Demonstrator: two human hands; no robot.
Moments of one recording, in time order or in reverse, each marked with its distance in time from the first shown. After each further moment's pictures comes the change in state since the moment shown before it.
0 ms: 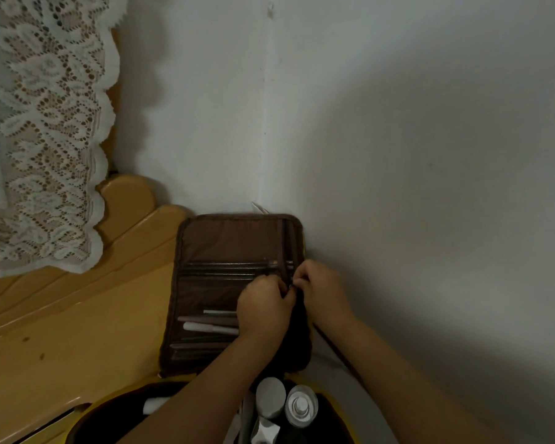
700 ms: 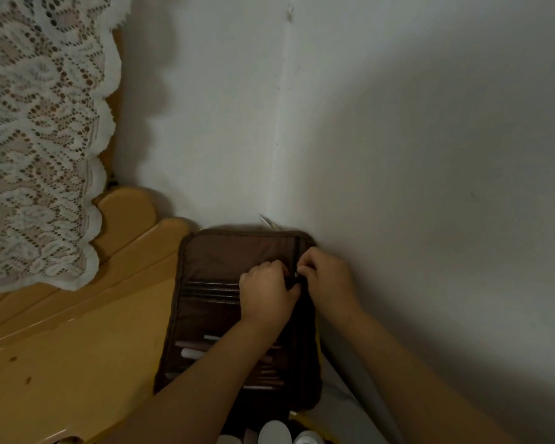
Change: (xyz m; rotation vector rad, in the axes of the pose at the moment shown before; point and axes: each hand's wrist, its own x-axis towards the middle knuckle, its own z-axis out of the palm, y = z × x) left_hand 0.054 0.002 -0.008 0.080 0.010 0.073; right_hand 0.054 -0.011 -0.007 -0.079 0.062 -0.050
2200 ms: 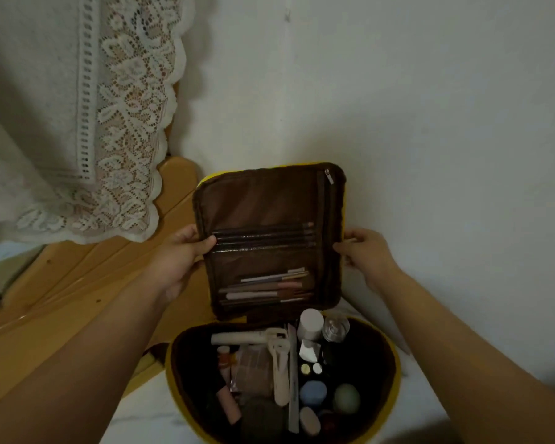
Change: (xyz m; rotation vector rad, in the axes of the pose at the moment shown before) left_hand -0.079 -0.117 -0.137 -1.047 -0.228 -0.268; right_hand -0.117 -0.050 -0.037 0.625 0.083 0.491
